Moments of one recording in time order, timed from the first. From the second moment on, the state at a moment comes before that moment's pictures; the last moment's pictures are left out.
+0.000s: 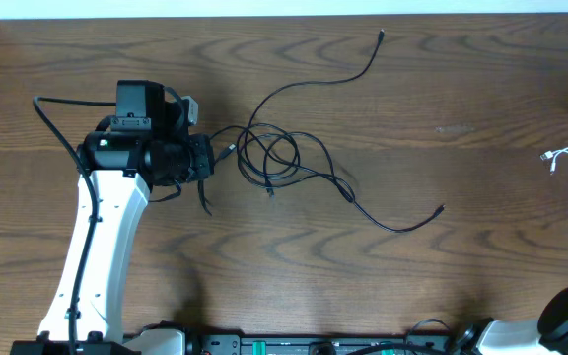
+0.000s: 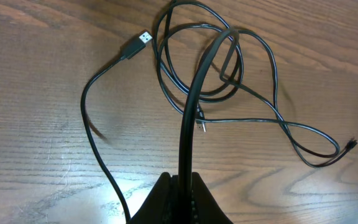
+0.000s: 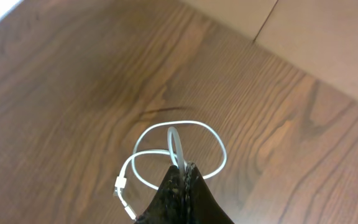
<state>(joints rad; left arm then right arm) -0.02 1.41 1.24 -1.02 0.32 -0.20 -0.63 1.63 1.40 -0.61 0.20 0.25</state>
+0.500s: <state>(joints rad) -0.02 1.41 1.24 -1.02 0.32 -0.20 -0.63 1.76 1.40 -0.63 -0.08 0.19</state>
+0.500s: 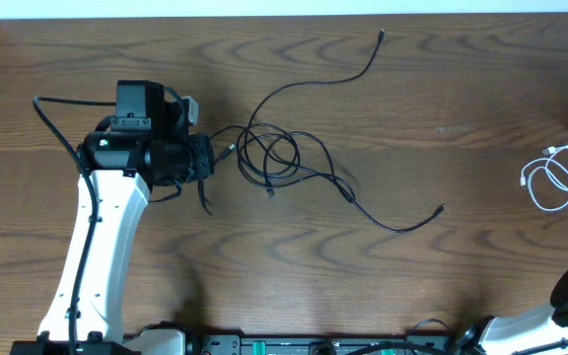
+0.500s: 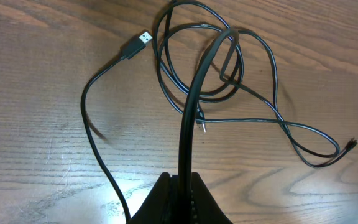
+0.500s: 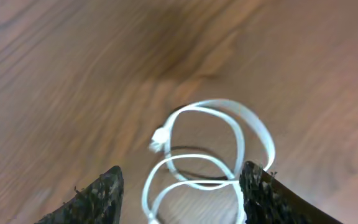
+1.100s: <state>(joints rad) -0.15 1.41 1.24 -0.47 1.00 -0.20 -0.14 1.76 1.40 -0.80 -0.54 0.02</state>
